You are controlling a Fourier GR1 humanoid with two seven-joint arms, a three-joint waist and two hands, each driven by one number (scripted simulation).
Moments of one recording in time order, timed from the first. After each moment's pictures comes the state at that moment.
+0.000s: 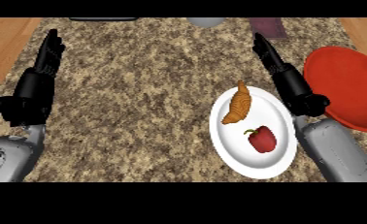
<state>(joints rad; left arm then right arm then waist) -0.26 0.53 -0.20 -1.56 0.15 0.37 -0.01 -0.41 -0.40 0.33 -1.38 -0.22 -0.09 -0.18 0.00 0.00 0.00</state>
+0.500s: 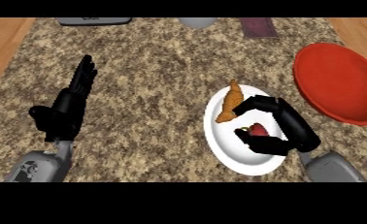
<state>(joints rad) -0.17 0.39 -0.26 -1.54 0.23 0.34 0.02 -0.23 -0.51 0.49 -1.48 0.04 -0.11 -0.35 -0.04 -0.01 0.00</state>
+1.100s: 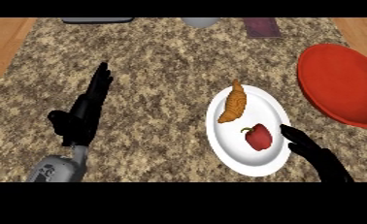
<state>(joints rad) -0.15 0.31 -0.29 -1.52 0.22 0.32 0.01 0.21 -0.56 0.37 -1.78 -0.02 -0.21 -0.75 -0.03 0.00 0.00</state>
